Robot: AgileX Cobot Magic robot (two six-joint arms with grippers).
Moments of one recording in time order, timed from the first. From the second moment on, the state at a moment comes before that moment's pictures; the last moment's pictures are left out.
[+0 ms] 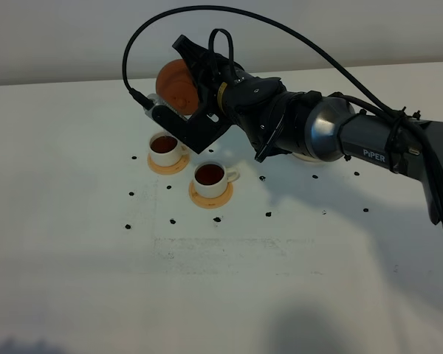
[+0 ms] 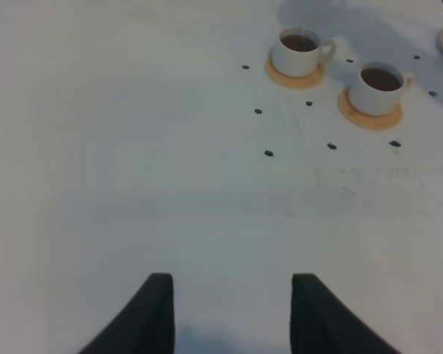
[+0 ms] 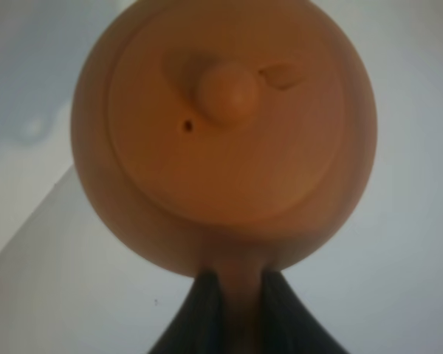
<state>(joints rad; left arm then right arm) 0.02 0.00 -0.51 -0.14 1.04 0.11 0.76 2.19 -1.66 -1.66 0.29 -0.35</state>
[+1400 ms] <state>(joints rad) 0.02 0.00 -0.51 -0.14 1.04 0.11 0.72 2.15 -1.66 -0.90 0.28 -0.03</state>
